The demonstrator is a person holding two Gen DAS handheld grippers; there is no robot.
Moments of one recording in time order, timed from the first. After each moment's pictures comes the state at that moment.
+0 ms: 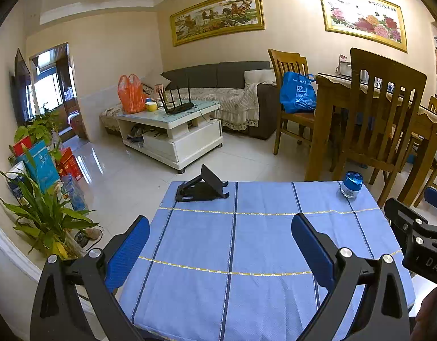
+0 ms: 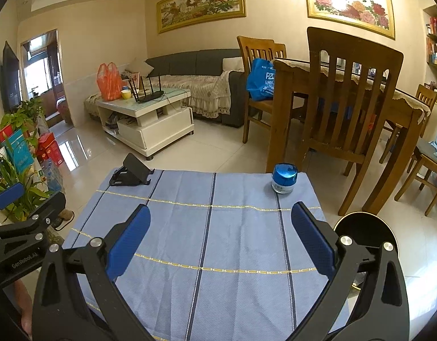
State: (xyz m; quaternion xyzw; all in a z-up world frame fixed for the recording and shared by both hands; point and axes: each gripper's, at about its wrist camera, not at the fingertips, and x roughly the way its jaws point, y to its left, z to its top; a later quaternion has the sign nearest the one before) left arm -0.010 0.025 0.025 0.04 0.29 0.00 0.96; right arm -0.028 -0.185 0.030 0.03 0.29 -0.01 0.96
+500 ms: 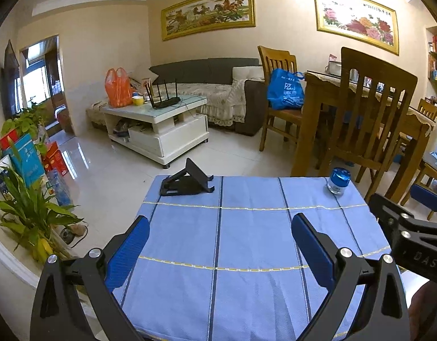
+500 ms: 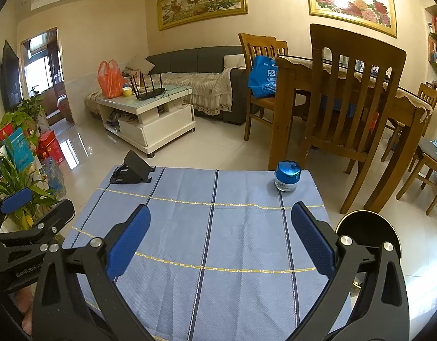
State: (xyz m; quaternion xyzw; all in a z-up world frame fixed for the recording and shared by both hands) left arm -0.010 0.029 0.017 0.03 0.29 -0.03 0.95; right arm -0.021 -0.182 0.024 0.03 0.29 -0.01 0.96
